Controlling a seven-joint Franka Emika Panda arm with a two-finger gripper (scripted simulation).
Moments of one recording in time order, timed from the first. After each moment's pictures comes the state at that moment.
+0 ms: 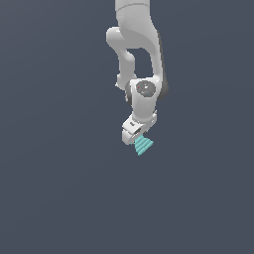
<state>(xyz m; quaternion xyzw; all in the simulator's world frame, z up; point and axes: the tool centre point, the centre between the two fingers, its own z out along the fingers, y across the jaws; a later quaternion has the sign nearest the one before) -0.067 0.063 0.066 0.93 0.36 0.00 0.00</state>
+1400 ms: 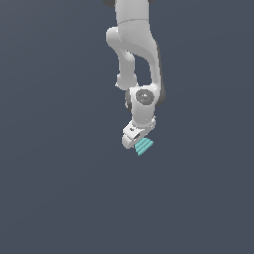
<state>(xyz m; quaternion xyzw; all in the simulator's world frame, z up) -0.065 0.063 0.031 0.93 0.37 0.00 0.00</state>
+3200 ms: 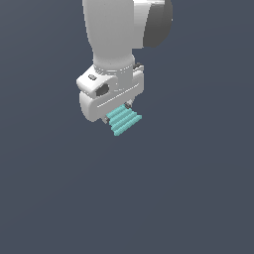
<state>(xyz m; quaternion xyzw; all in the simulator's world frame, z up) 0.011 -0.030 0.313 0.93 0.37 0.00 0.00</state>
